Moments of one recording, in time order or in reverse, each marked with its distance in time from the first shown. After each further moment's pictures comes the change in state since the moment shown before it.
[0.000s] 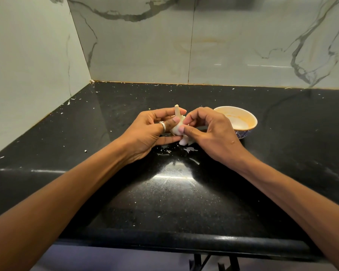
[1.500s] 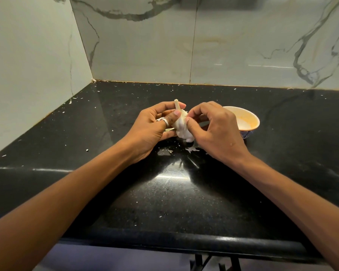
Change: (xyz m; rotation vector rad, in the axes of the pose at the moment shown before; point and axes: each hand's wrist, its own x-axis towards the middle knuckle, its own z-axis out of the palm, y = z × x) left_hand 0.002 0.000 0.004 -0.005 0.094 0.092; right_hand 0.003 -0.007 0.001 -0.294 0.171 -0.229
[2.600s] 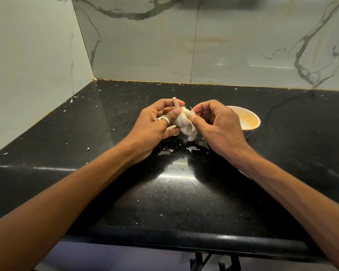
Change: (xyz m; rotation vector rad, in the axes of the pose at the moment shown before) left_hand 0.002 -0.005 0.000 0.043 0.031 0.045; right_hand 0.004 0.000 -0.002 0.197 -0.039 0.319
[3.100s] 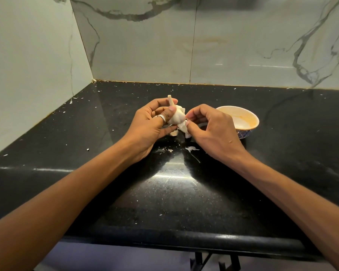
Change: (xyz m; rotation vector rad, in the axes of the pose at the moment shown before) left_hand 0.003 0.001 -0.002 -0.103 0.088 -0.050; right_hand -0.004 0.003 0.005 -0.108 -0.046 -0.127
